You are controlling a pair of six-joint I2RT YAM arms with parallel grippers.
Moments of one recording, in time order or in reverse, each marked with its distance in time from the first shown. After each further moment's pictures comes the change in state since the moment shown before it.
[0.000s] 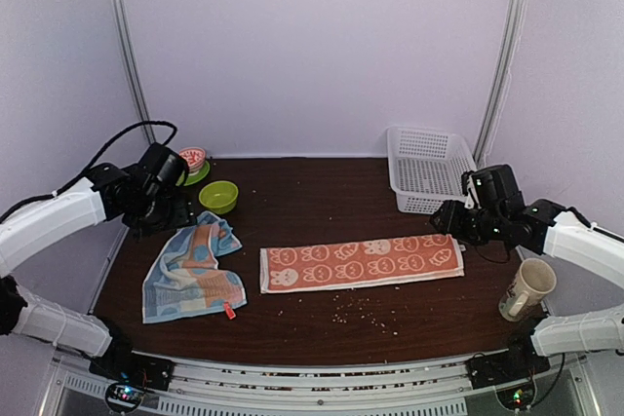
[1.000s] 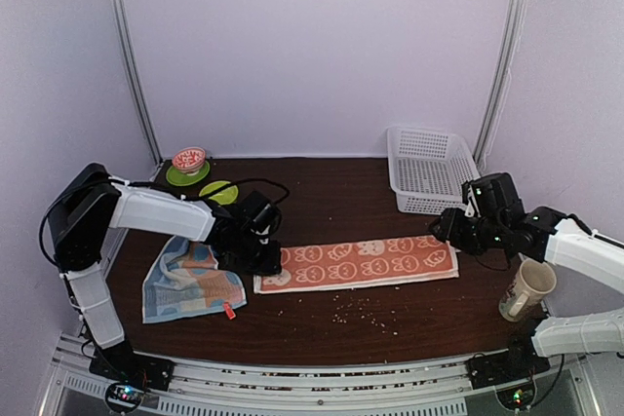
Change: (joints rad) left arm -0.263 0.616 0.052 0.468 0.450 0.033; right arm 0.027 -0.036 -0.049 -0.004 -0.022 0.093
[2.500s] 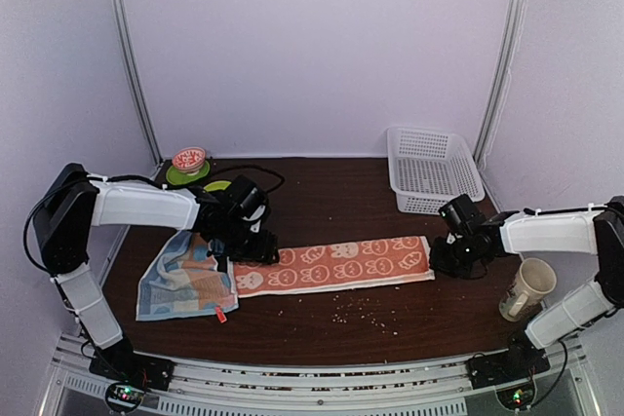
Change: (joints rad) left arm 0.061 -0.089 0.017 -0.078 0.049 0.177; right arm -0.047 0.381 -0.042 0.053 -0.001 0.071
